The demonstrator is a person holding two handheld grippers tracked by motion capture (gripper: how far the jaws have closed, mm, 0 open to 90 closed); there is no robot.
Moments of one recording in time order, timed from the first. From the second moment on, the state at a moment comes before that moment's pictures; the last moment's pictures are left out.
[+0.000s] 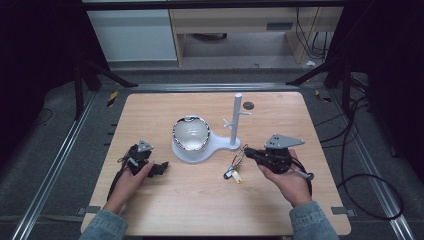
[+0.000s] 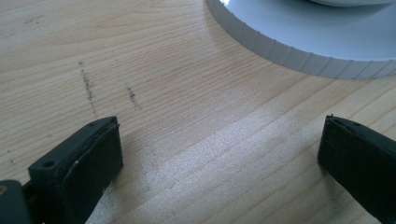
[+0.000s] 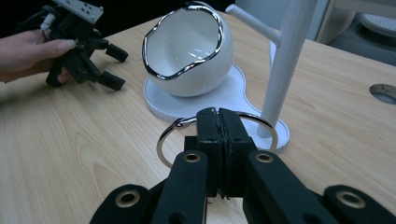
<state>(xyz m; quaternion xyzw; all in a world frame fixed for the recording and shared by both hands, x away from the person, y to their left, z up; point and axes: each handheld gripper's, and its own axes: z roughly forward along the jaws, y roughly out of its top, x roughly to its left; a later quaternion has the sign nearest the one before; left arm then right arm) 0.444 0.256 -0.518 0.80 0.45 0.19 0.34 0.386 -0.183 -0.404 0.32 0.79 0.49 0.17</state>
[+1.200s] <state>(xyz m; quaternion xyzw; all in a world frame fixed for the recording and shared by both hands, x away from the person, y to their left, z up) 0.444 0.256 -0.518 0.80 0.45 0.19 0.34 0.388 -0.210 -0.368 0.33 0.77 0.51 0.21</state>
